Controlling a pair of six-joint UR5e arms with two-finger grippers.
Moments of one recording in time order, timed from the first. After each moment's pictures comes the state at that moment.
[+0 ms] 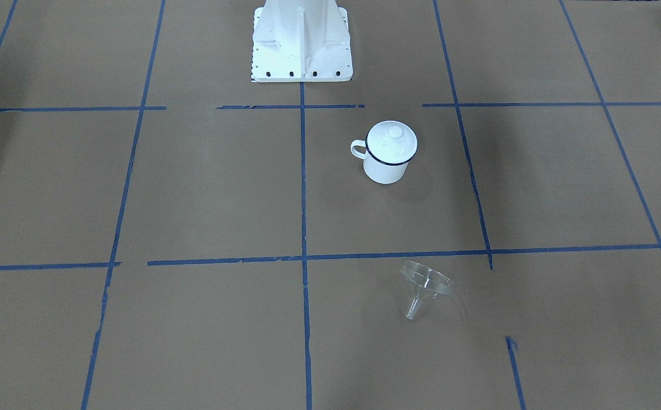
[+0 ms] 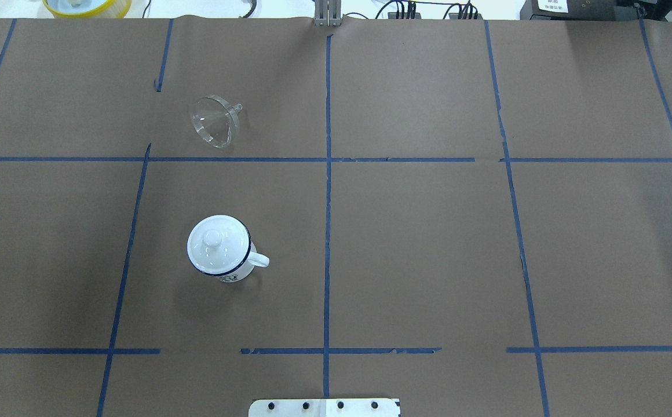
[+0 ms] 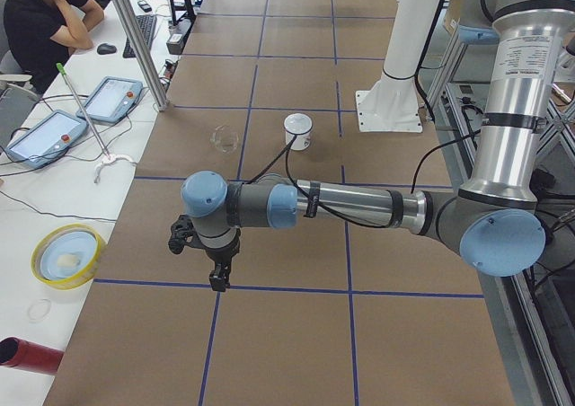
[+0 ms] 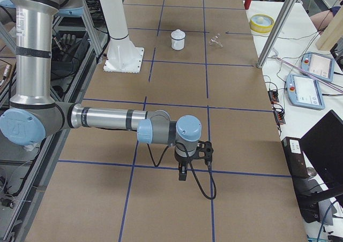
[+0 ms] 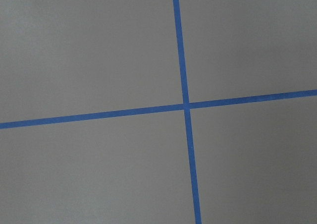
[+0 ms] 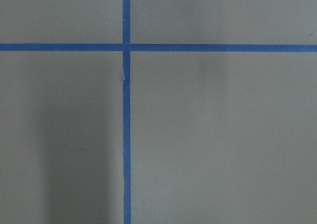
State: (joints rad) left arm -1.61 -1.67 -1.58 -1.47 -2.34 0.14; right arm 1.57 -1.68 1.66 -1.57 2.29 0.01
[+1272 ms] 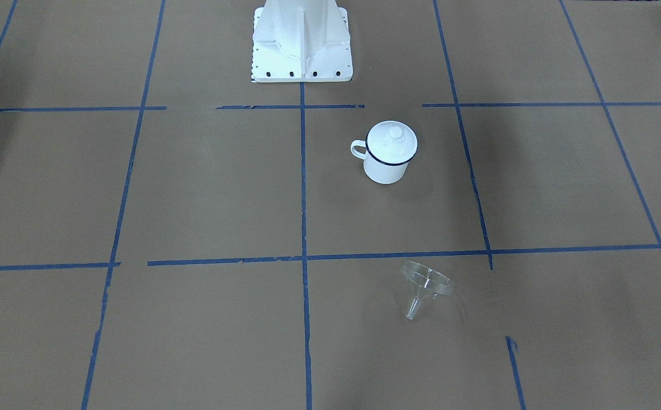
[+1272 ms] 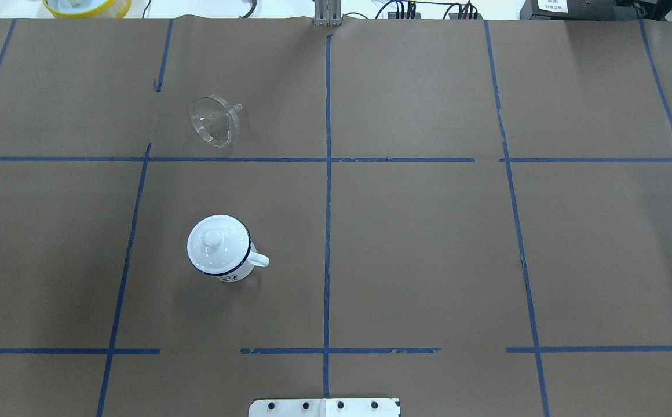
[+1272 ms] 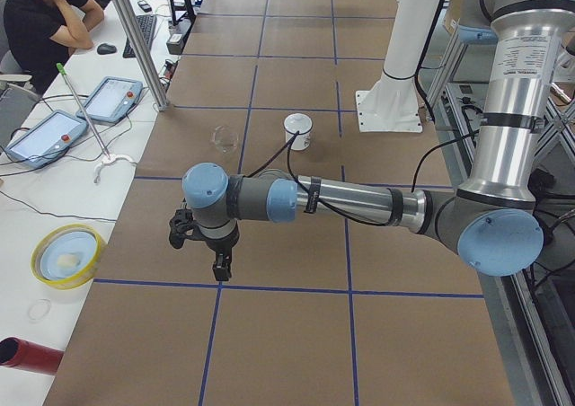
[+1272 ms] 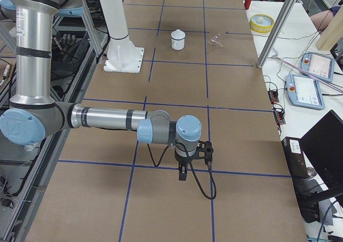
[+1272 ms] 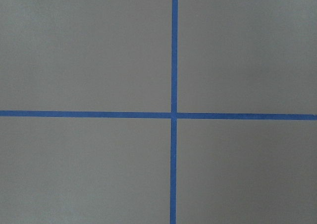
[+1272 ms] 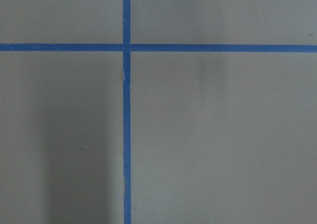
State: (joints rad) left arm -1.58 -1.67 -1.58 -1.47 -2.37 -0.02; right arm 1.57 -1.68 1.66 -1.57 2.29 0.01
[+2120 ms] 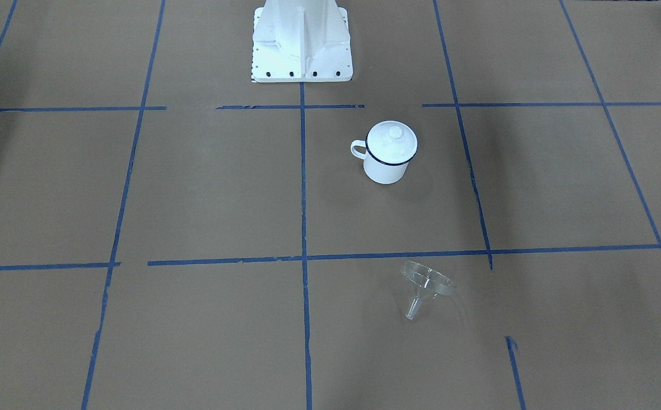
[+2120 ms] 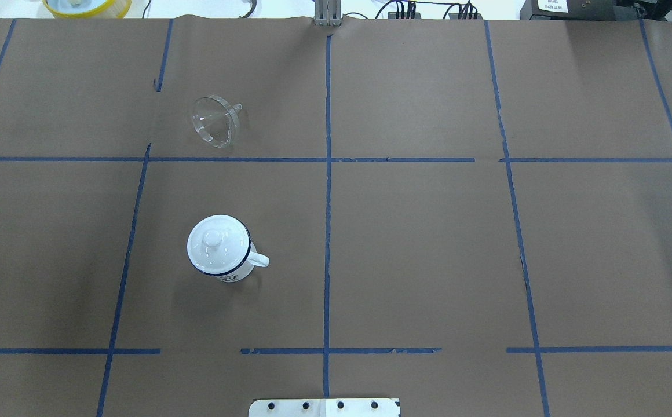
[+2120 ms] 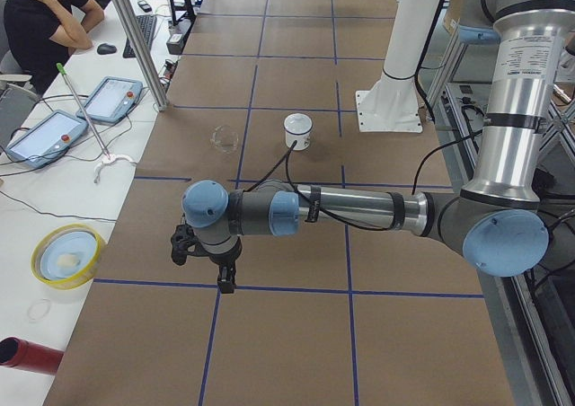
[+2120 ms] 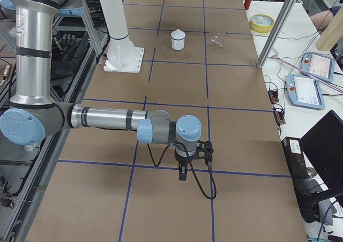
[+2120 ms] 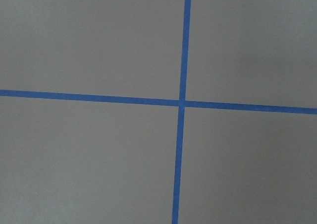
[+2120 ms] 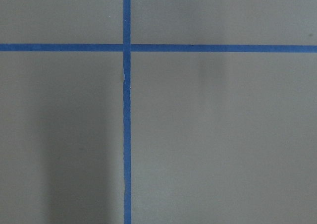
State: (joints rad) left arm -1.62 -1.67 -1.56 -1.47 -2.38 -0.02; right arm 1.57 -1.68 1.66 -1.57 2.29 0.01
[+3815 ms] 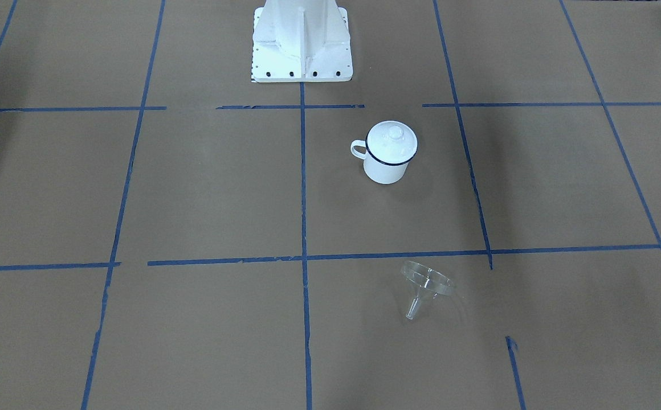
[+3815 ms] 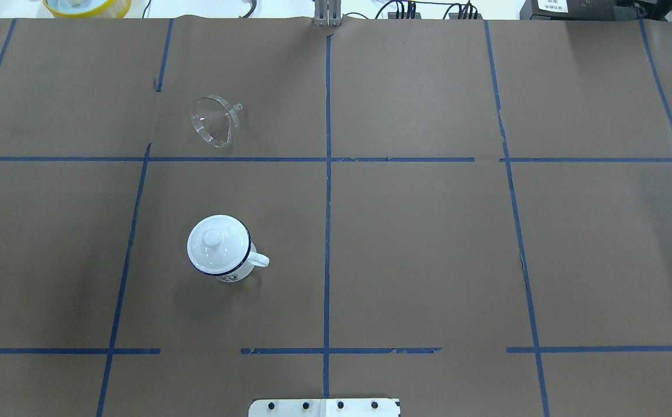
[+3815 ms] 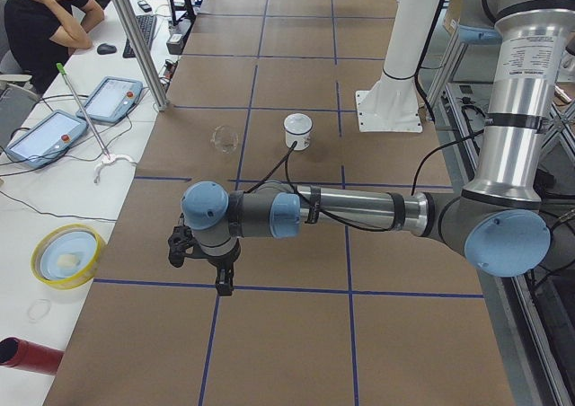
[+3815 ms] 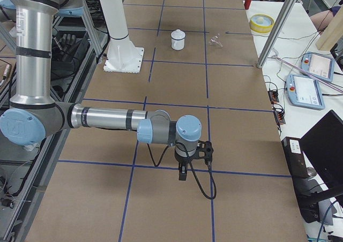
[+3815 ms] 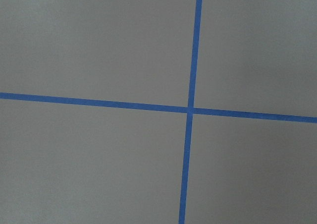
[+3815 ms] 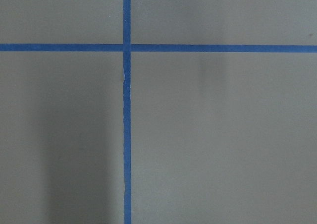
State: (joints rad) left arm -1.63 -1.67 -1.55 -1.50 -2.38 -0.02; right arm 1.57 -1.68 1.66 -1.57 2.29 0.01
